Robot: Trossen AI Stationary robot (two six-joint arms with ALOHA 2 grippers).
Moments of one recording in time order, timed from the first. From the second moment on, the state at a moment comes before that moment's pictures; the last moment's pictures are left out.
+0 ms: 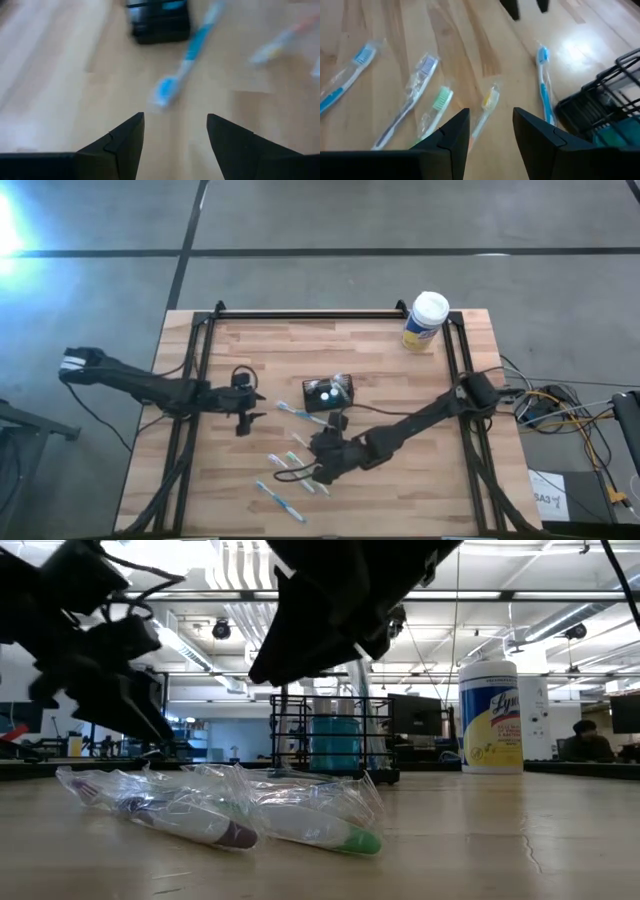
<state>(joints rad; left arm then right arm) -0.14 0.87 0.24 -0.06 -0.27 -0.10 0.41 2.03 1.40 -0.19 0.58 0.46</state>
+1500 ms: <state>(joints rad) 0.09 1.42 0.51 -0.05 -0.01 0.21 0.46 2.02 1.39 -0.17 0.58 0.43</state>
